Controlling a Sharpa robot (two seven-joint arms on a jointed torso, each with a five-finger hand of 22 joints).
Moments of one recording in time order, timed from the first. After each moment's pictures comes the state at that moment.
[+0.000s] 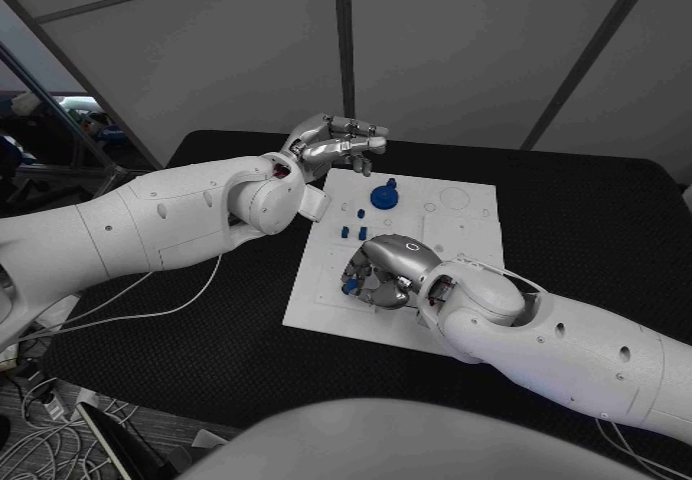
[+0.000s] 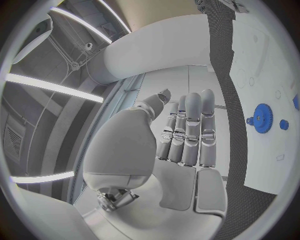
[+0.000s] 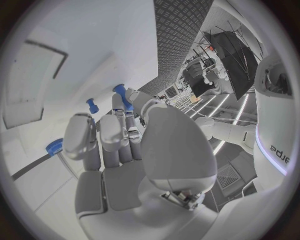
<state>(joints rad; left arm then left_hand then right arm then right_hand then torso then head) 1.08 -0.83 0.13 1.42 -0.17 -0.17 0.35 1.32 -0.17 0.43 -0.07 0.13 1.05 0.18 0.09 0.07 1.11 0.10 0.33 0.11 1.15 0.03 1.08 0.37 0.21 1.00 0.13 0.69 0.87 0.99 -0.48 -0.02 1.58 -1.64 -0.27 -0.17 1.38 -0.11 0.45 0.01 0.18 1.15 0.12 0.12 0.09 1.24 0.04 0.21 0.08 1.47 -0.03 1.17 0.91 0.09 1.36 0.08 1.32 1.21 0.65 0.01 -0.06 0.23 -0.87</state>
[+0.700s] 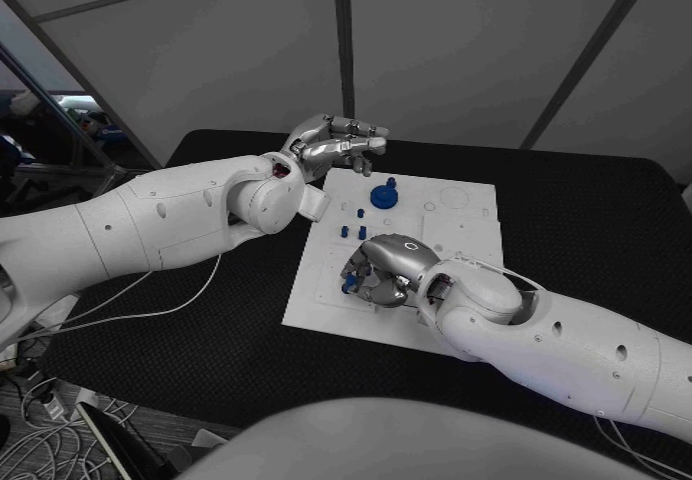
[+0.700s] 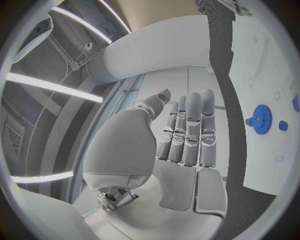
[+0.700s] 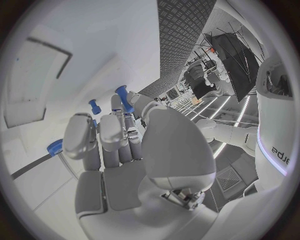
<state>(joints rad) 1.08 -0.83 0.13 1.42 -0.17 -0.16 0.34 1.32 -0.17 0.43 -0.07 0.13 1.05 0.17 0.09 0.07 1.10 0.10 0.33 0.11 1.15 0.03 1.08 0.37 0.21 1.00 0.13 0.69 0.87 0.99 -0.48 -0.02 1.57 -1.66 -0.25 -0.19 1.35 -0.11 0.43 0.02 0.19 1.04 0.14 0.07 0.08 1.21 0.06 0.18 0.08 1.46 -0.03 1.17 0.91 0.09 1.36 0.08 1.32 1.21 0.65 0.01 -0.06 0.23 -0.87</state>
